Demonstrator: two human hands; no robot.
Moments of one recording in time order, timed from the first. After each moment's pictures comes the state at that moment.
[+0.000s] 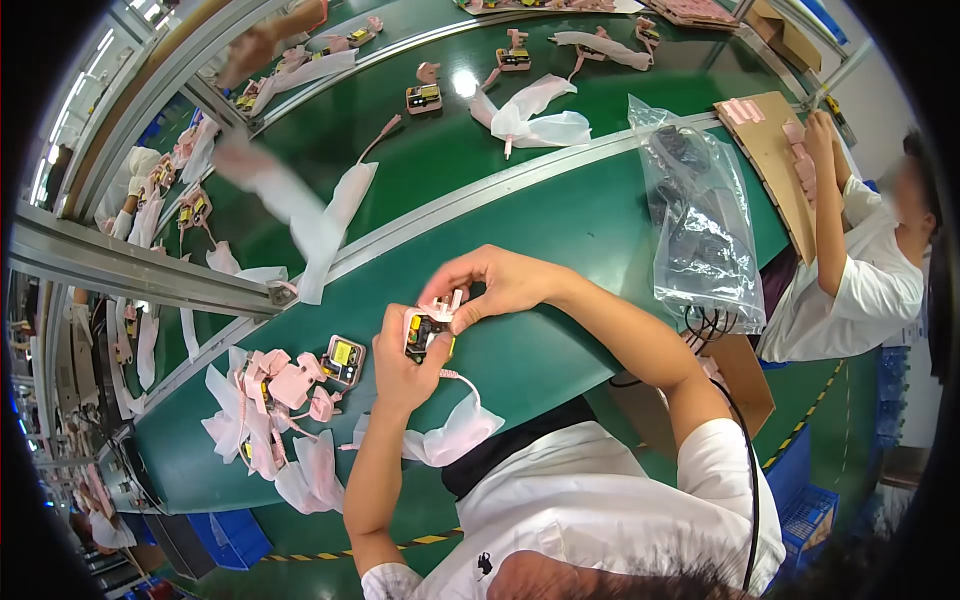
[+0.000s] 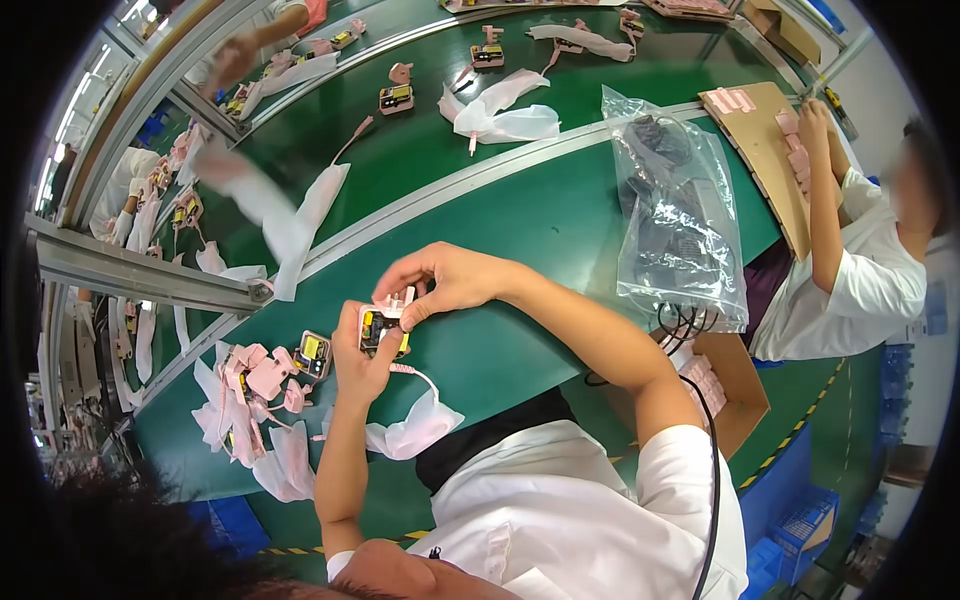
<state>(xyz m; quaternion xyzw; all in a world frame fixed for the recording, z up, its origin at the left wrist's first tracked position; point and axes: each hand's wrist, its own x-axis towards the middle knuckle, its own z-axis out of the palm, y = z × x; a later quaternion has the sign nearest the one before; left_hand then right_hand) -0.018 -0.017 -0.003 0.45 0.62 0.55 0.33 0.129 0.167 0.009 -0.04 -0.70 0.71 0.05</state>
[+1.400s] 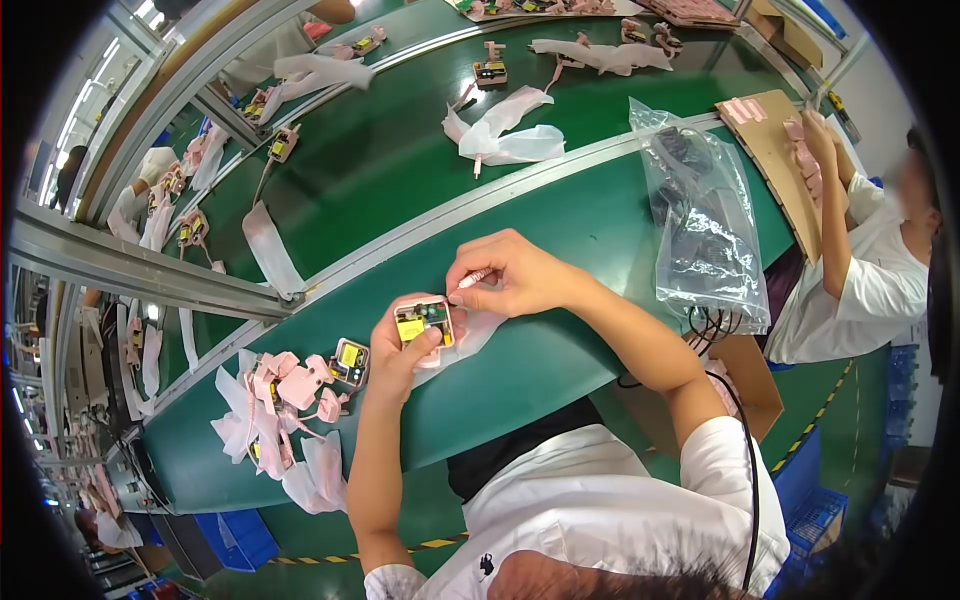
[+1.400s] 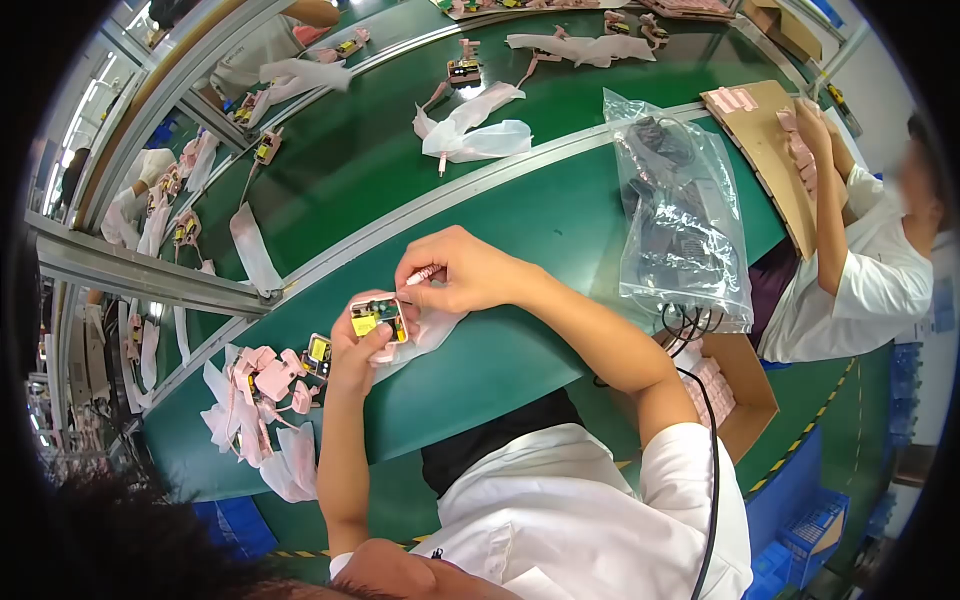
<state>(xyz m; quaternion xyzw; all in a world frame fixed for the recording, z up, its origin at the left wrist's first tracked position) -0.036 -0.010 0.001 0.33 0.46 0.60 0.57 0.143 0.160 0.046 -0.08 -0.81 0.54 0.21</state>
